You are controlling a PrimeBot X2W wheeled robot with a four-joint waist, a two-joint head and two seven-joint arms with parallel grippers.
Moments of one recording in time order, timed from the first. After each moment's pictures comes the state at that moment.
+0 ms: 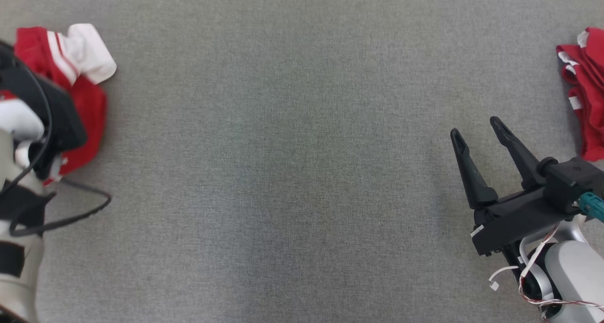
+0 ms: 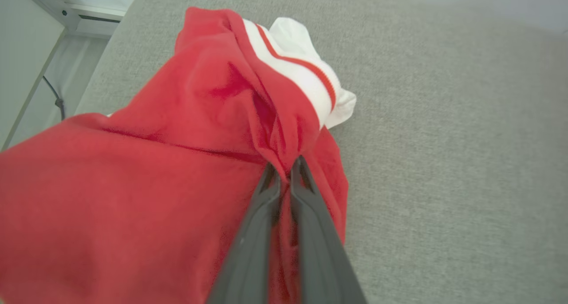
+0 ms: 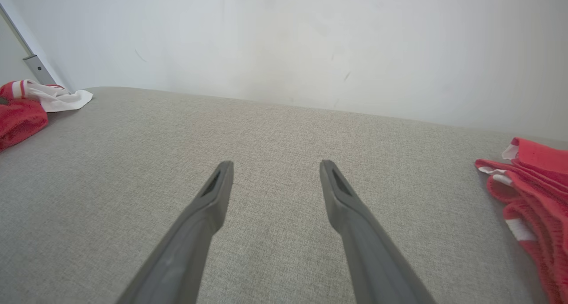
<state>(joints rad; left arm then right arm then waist) -1.04 0.29 -0.16 1.04 -0.26 -0.08 0.43 -0.28 -0.40 0.28 -0.03 0.47 -0.08 -0.07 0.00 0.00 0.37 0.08</state>
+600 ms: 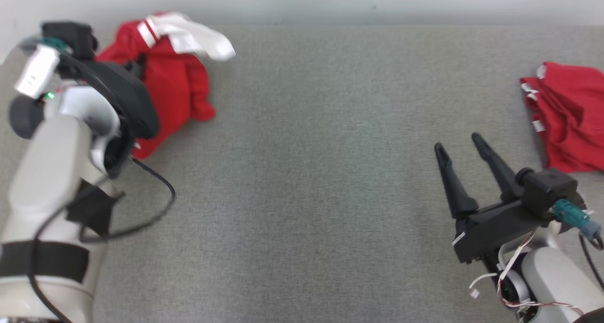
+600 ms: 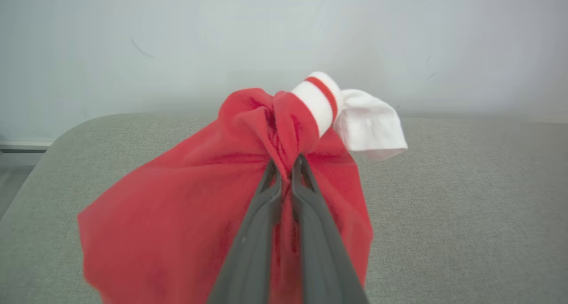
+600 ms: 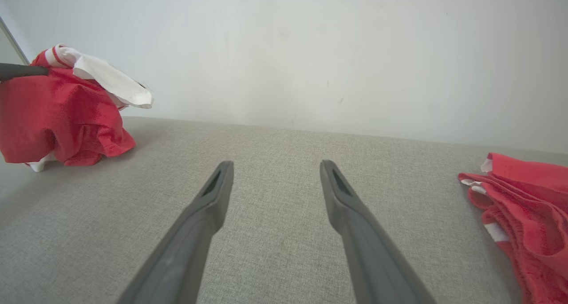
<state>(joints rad) -1.02 0.15 -0.25 0.92 -0.32 -0.12 0.21 -0.29 -0.33 0.31 0.08 0.49 -0.07 -0.11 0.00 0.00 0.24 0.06</state>
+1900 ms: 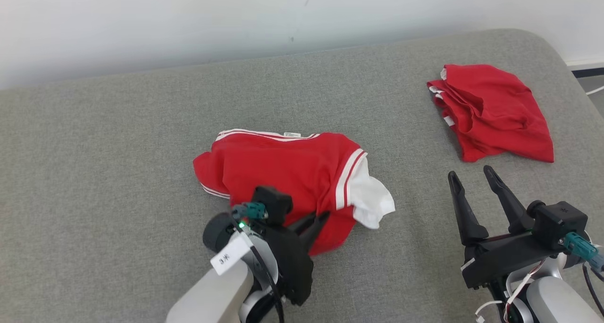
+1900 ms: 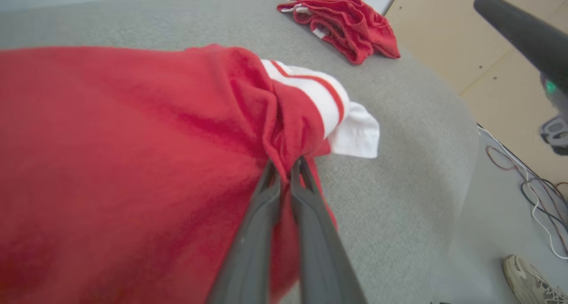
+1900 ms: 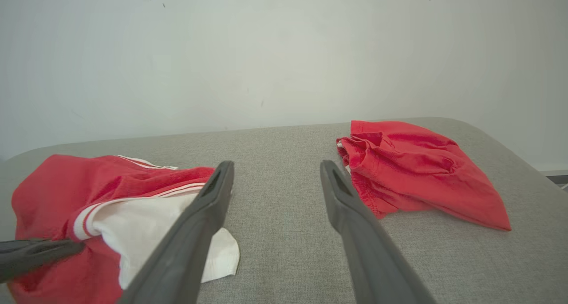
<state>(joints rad) -0.60 0.04 -0.80 0.55 -0.54 -0.12 0.10 -0.17 -0.32 0.27 0.11 0.53 -0.08 -0.19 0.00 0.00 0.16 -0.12</state>
